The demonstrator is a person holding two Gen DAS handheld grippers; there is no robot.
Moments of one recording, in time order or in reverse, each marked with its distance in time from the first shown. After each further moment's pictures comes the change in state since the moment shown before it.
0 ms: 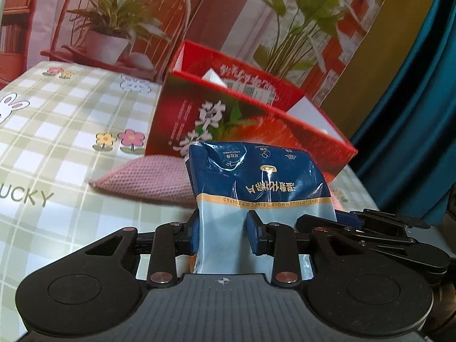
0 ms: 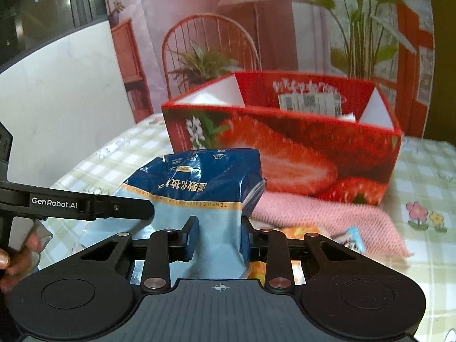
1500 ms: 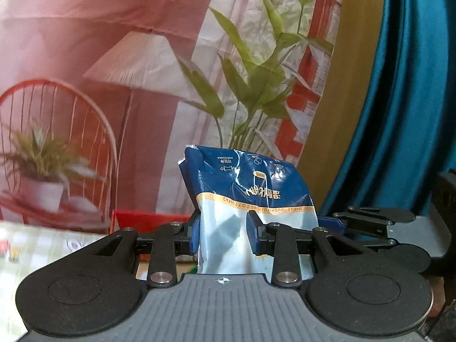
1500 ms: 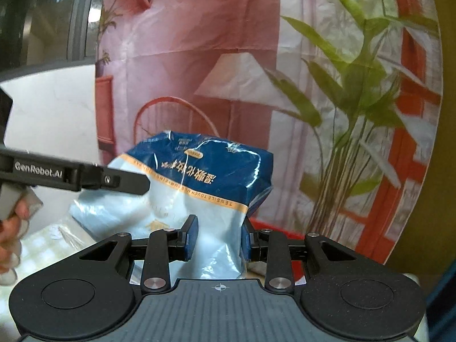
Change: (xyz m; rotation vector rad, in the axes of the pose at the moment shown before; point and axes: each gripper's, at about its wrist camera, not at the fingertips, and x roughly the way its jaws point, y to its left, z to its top) left arm 0.034 -0.079 0.185 0.266 -0.257 -0.105; right arm 0.008 -0.052 0.181 -0.186 -0.223 -0.131
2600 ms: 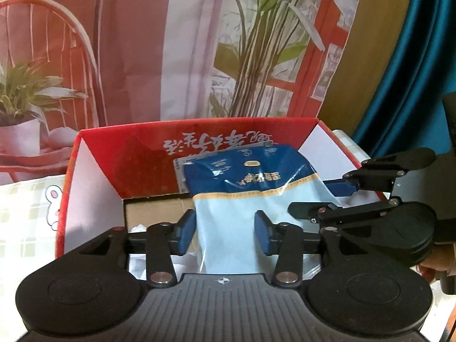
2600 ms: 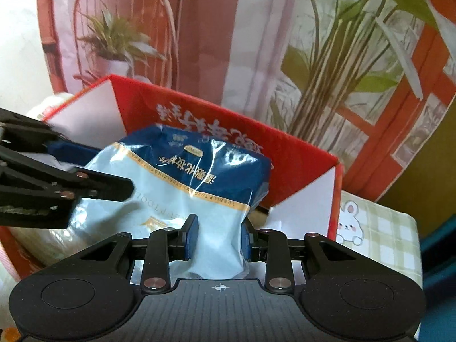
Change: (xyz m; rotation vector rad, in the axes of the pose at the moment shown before) left arm 0.139 0.028 -0.045 0.052 0.417 0.062; right arm 0.142 -0.043 -0.052 0.015 0.500 -0.126
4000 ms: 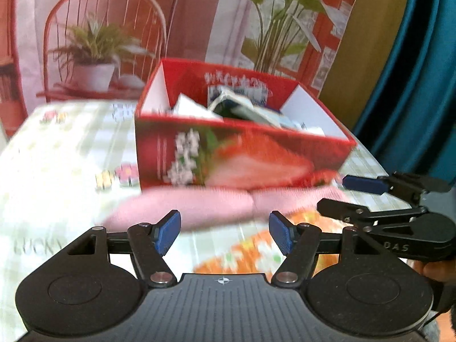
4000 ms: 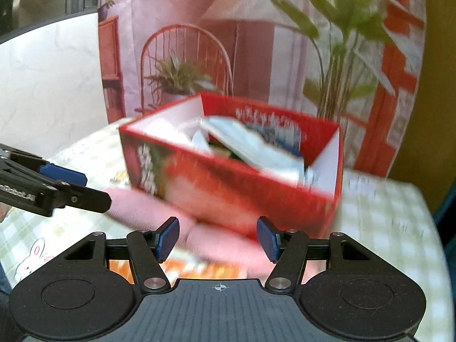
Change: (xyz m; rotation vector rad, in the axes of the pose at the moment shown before) left arm -0.153 -0.043 -0.170 -0.163 -0.050 0.090; right arm -0.142 0.061 -0.169 0.031 -0.267 0.144
